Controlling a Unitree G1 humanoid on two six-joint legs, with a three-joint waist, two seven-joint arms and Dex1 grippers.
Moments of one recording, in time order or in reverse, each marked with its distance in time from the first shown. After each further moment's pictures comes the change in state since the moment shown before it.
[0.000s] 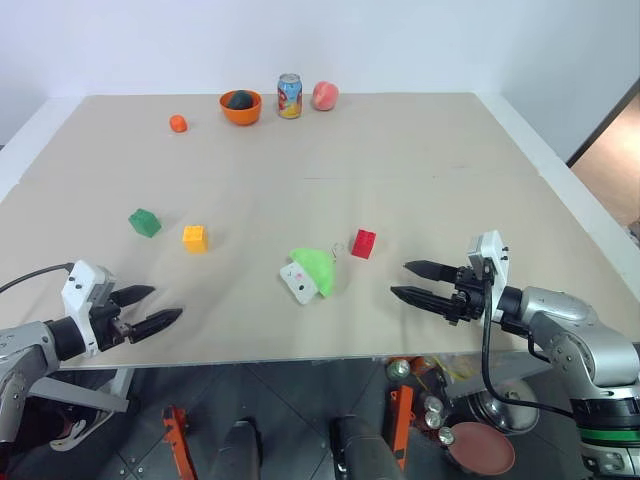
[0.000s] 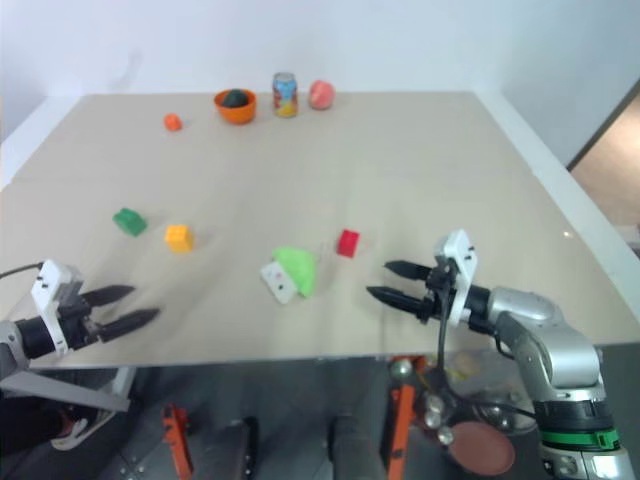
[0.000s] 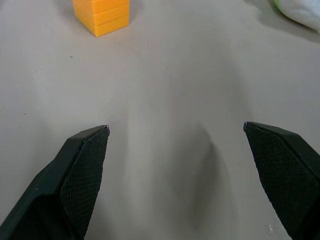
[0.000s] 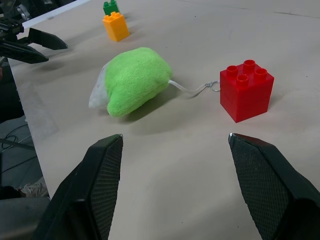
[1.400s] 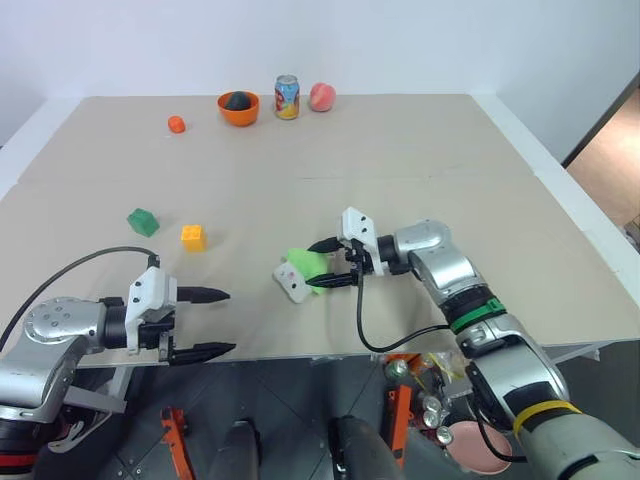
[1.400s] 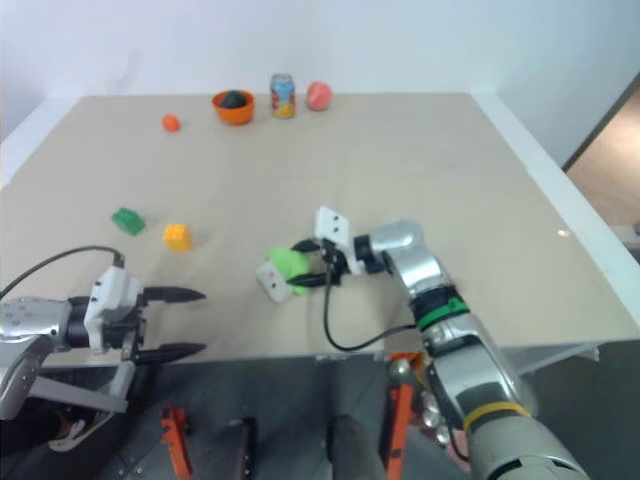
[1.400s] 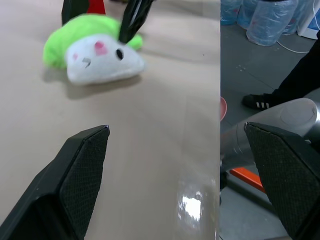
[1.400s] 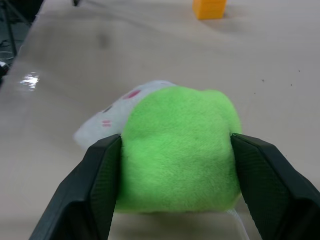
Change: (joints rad) left arm -0.117 0.008 -0.244 -0.133 0.048 -0.261 -0.303; right arm -0.672 0.380 0.434 0.816 -0.488 -0.513 0.250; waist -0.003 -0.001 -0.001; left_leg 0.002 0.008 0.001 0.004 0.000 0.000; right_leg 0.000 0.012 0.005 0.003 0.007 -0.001
